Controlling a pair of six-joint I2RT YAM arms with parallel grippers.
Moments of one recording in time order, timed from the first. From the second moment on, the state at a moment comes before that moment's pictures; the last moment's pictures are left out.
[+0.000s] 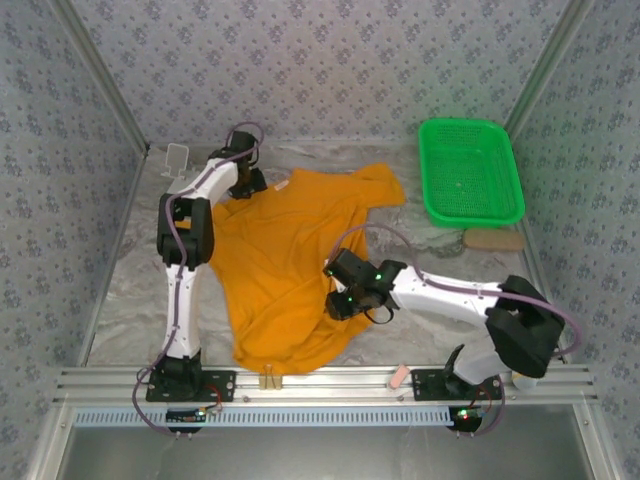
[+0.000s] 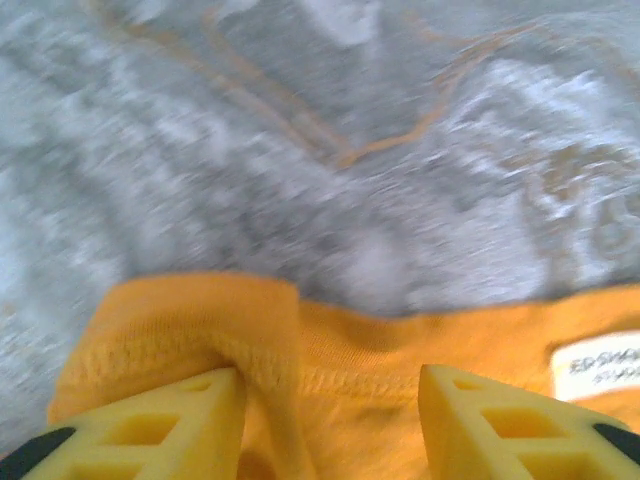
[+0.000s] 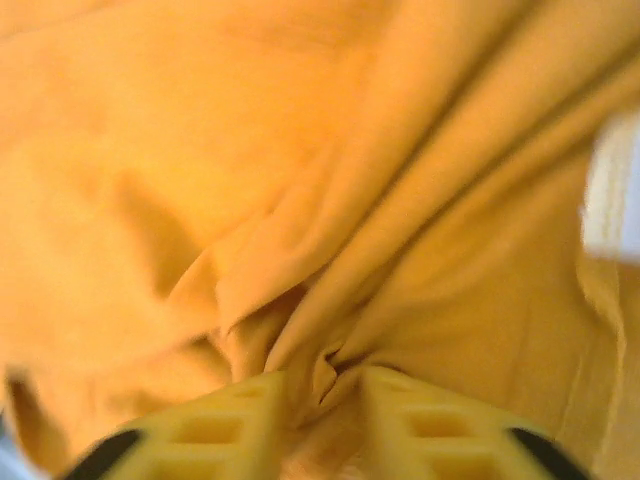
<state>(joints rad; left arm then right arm) -0.22 2.39 2.04 -0.74 -0.02 -0.49 0.96 1.42 0.85 -0.54 -0.13 0.46</state>
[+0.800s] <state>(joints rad) -0.21 1.84 1.26 -0.69 0.00 -0.56 0.58 1.96 1.42 -0.37 0.06 0.26</state>
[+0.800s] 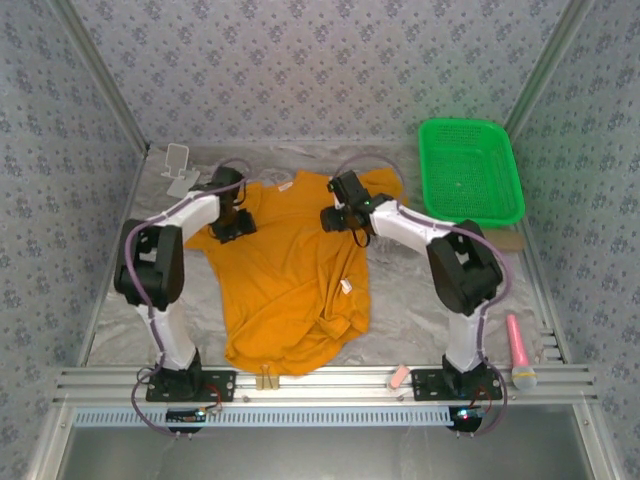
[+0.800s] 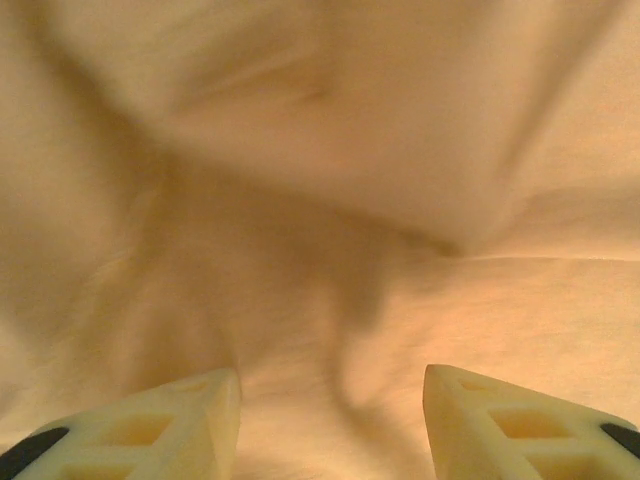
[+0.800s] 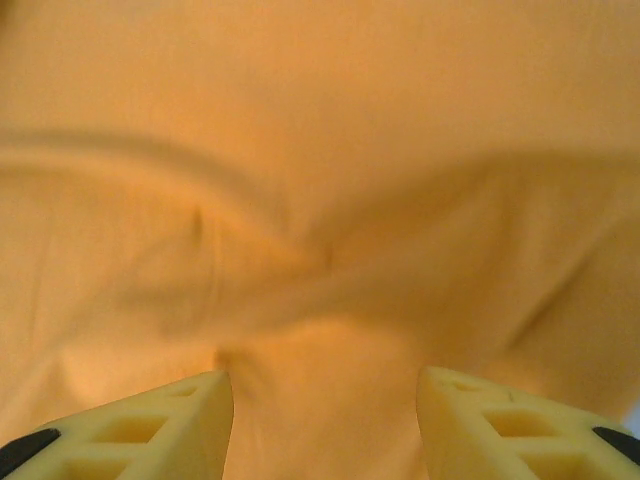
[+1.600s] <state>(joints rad) -0.16 2.34 1.92 -0.67 0.05 -0.55 0.36 2.28 1.82 -0.55 0.17 0.30</state>
